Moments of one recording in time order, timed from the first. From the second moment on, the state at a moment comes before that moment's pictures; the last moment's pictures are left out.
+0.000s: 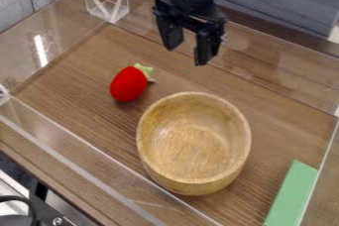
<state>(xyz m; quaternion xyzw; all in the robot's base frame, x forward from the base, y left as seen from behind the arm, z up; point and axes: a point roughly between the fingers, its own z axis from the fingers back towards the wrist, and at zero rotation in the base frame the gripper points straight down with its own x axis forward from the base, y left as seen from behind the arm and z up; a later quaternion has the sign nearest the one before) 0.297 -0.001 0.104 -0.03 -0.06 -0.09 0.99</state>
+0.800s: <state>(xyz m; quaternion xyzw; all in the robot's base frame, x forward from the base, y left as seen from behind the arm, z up) 0.287 -0.018 0.073 -0.03 -0.03 -0.09 0.99</state>
